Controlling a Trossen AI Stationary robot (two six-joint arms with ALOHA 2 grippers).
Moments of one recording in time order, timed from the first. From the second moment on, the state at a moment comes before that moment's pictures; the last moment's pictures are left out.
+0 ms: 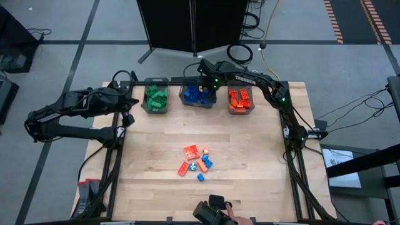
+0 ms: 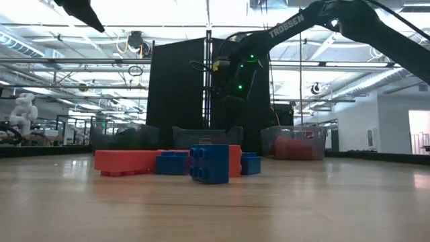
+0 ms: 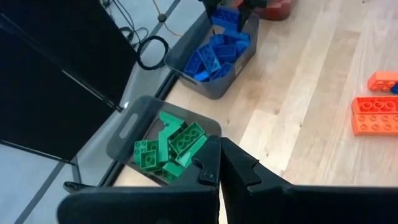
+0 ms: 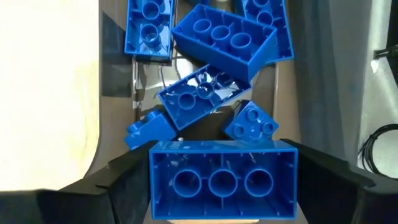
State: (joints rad) left arm 0.18 0.76 1.15 -1.16 -0.38 -0.02; right arm -0.58 2.26 2.00 -0.97 -0.06 -0.43
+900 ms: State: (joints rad) left arm 0.18 0.76 1.15 -1.16 -0.37 -0.02; right arm -0.51 2.08 2.07 -1.12 -0.31 -0.31
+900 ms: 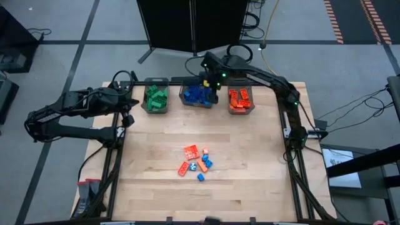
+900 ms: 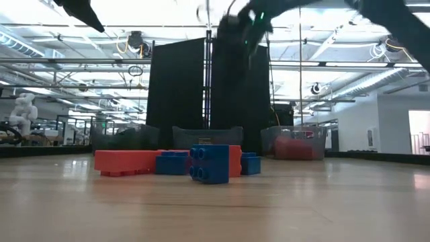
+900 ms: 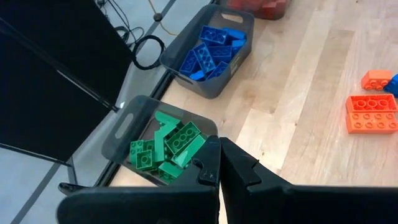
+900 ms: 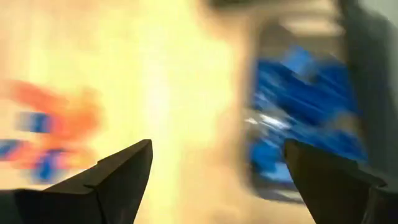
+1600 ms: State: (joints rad) left arm 0.18 0.75 1.15 -1.16 -0.35 -0.01; right arm -0.09 2.15 2.05 -0.98 -0.23 -0.41
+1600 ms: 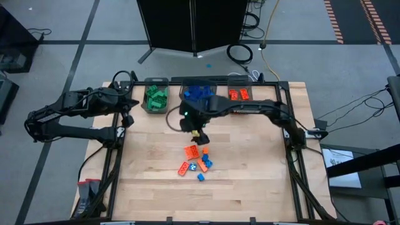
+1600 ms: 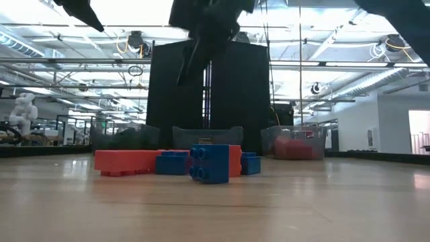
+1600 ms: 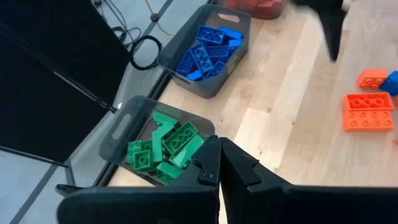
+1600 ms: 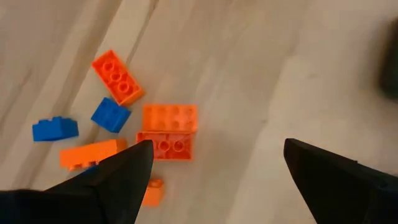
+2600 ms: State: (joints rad) left arm 0.18 0.74 1.15 -1.18 -0.29 0.02; right arm 0.01 2.36 2.05 -0.89 -0.23 -0.22
